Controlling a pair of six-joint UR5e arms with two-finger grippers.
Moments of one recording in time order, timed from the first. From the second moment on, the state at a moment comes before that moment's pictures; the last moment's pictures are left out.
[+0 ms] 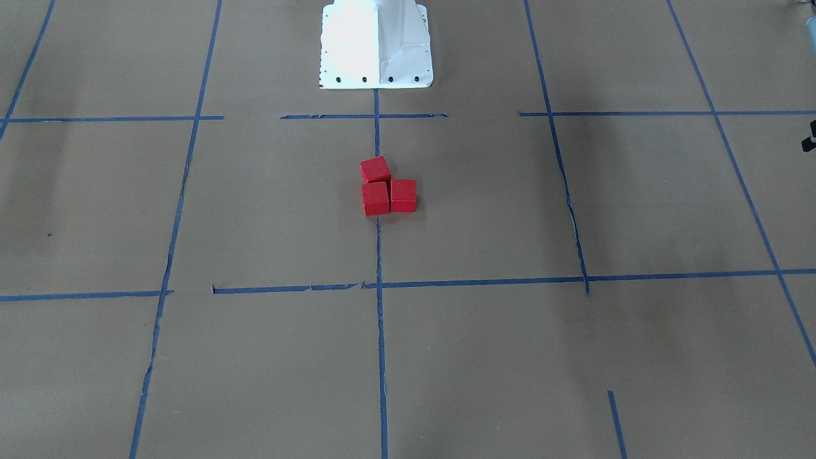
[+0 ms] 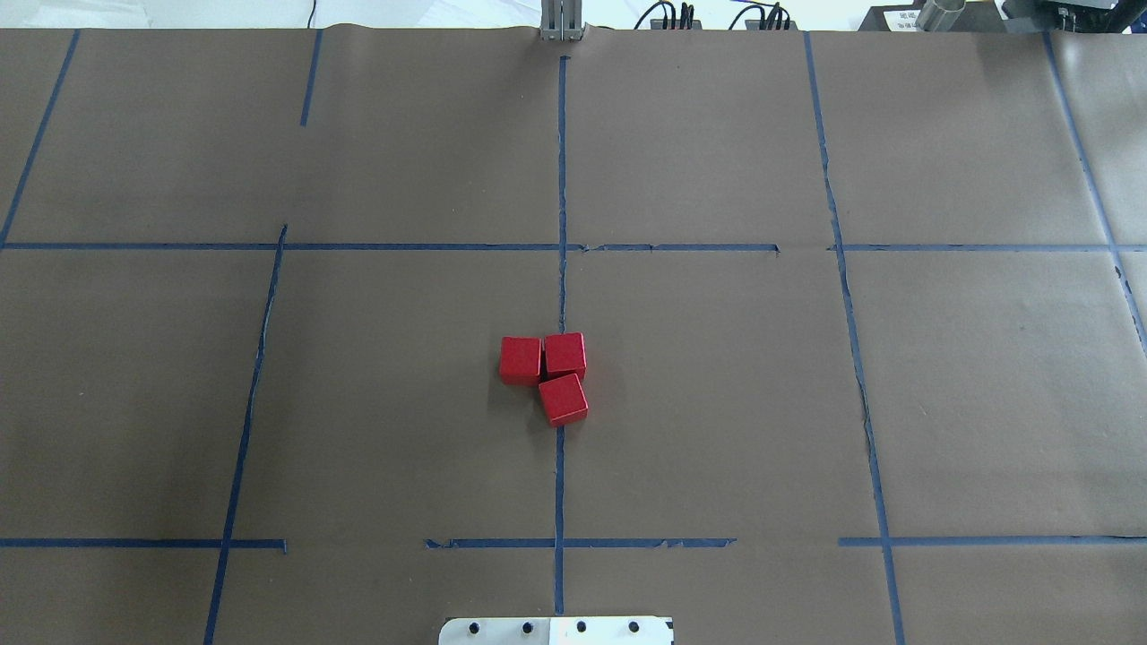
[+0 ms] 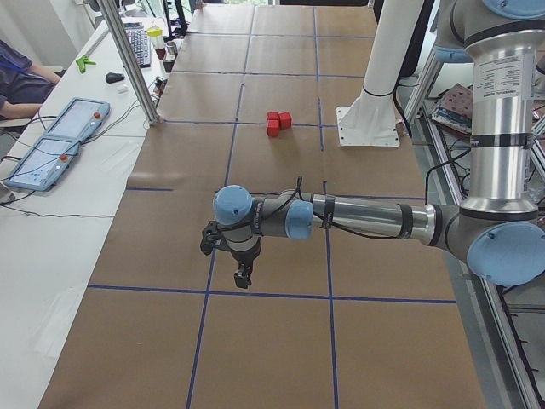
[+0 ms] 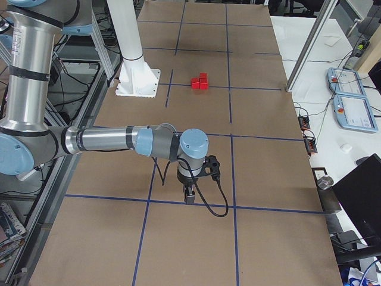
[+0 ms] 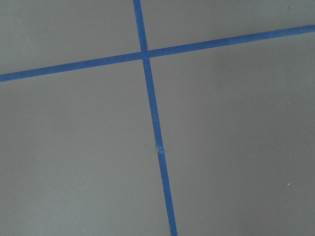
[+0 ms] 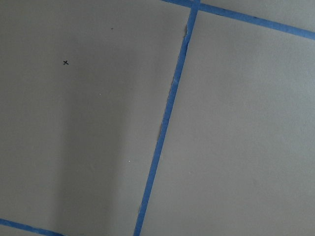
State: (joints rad) left arm -1.47 -1.49 -1.72 -1.52 -2.35 0.08; right arm 1.58 -1.79 1.88 -1.80 2.31 -0.33
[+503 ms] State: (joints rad) left arm -1.47 -1.48 -1.71 -1.52 -2.35 0.08; right arm 1.58 -1.78 1.87 -1.80 2.31 -0.33
